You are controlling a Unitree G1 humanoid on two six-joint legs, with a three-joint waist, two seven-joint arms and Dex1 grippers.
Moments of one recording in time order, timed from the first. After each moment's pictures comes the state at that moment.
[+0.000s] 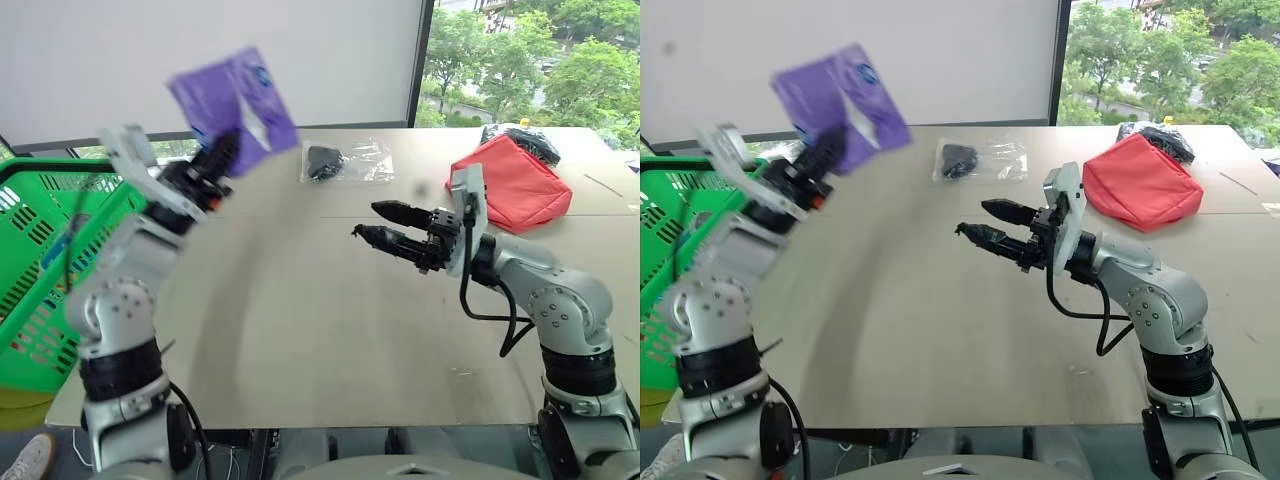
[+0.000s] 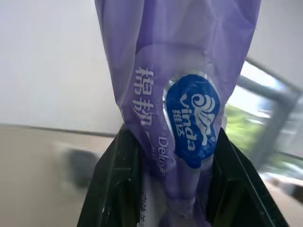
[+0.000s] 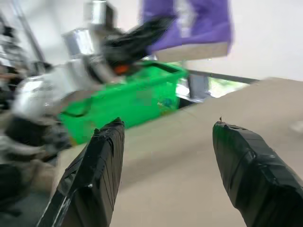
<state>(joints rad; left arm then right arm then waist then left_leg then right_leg) -0.48 0.59 0.43 -0.14 -0.82 0.54 -0.19 -0.45 -0.34 0.00 -0.43 0.84 0.82 0.70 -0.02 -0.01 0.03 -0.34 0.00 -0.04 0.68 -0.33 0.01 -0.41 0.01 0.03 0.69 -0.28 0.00</state>
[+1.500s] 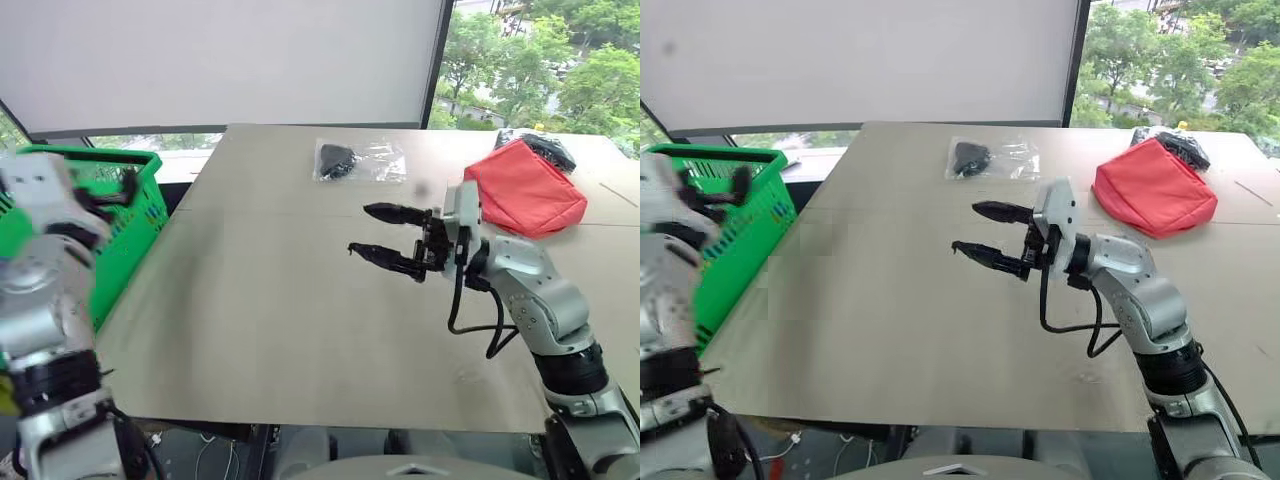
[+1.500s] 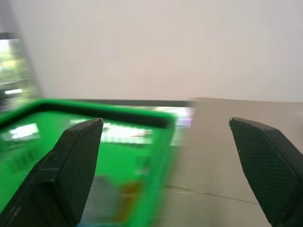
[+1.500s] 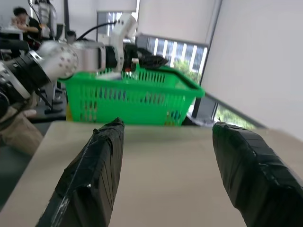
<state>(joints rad) -0.25 0.65 0.49 -0.06 -0.48 0.44 -0.36 -0.38 -0.41 0.14 -0.30 0.53 0.36 0.90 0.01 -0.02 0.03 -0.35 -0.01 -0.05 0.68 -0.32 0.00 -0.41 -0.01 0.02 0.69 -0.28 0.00</state>
